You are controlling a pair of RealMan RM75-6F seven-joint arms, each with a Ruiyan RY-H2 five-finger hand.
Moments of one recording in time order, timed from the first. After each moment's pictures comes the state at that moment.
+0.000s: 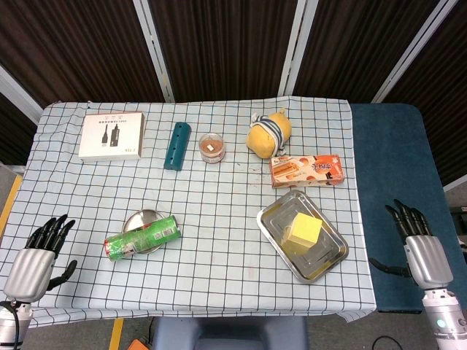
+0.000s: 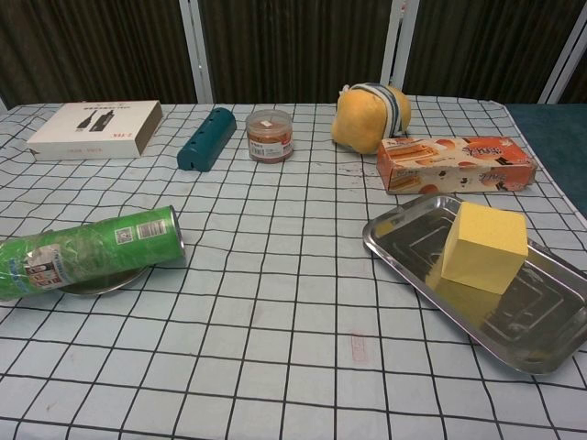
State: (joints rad) left arm -0.12 -1.15 0.01 -1.62 1.61 1.51 0.15; right arm 0.09 -1.11 0.05 -1.65 -1.54 1.47 0.10
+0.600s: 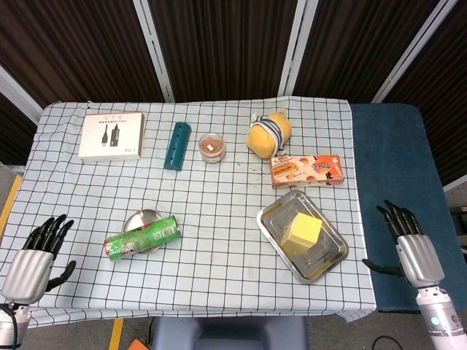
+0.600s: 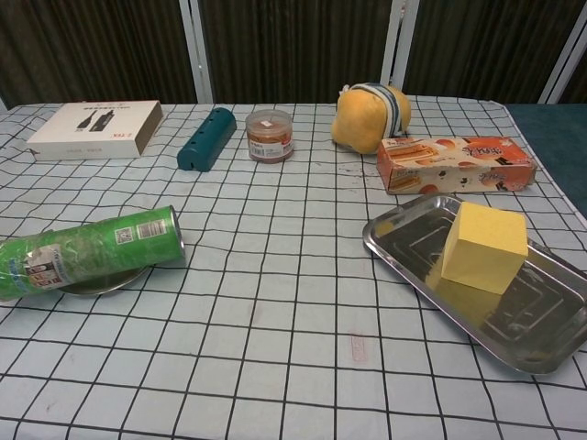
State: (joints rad) left arm -0.11 -1.16 0.00 -1.62 1.63 1.54 0.15; right arm 0.12 -1.13 0.04 -1.64 -1.56 1.43 0.11
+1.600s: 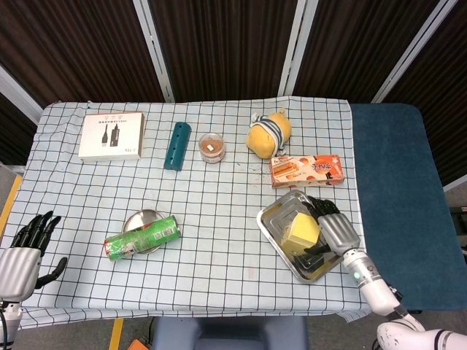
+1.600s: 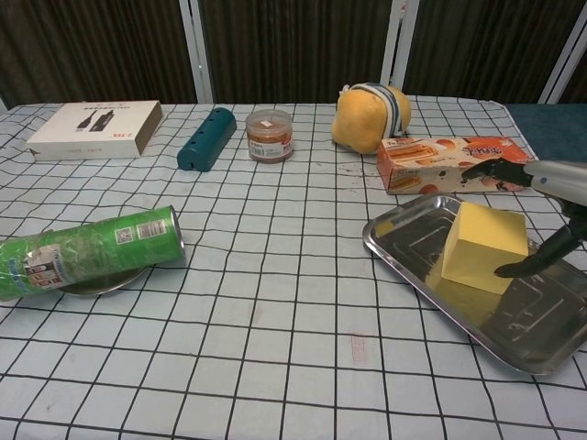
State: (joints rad) left arm -0.10 -1.13 -0.02 -1.62 1.58 1.54 0.07; right arm 0.45 -1.36 0.15 -1.62 -1.24 0.96 -0.23
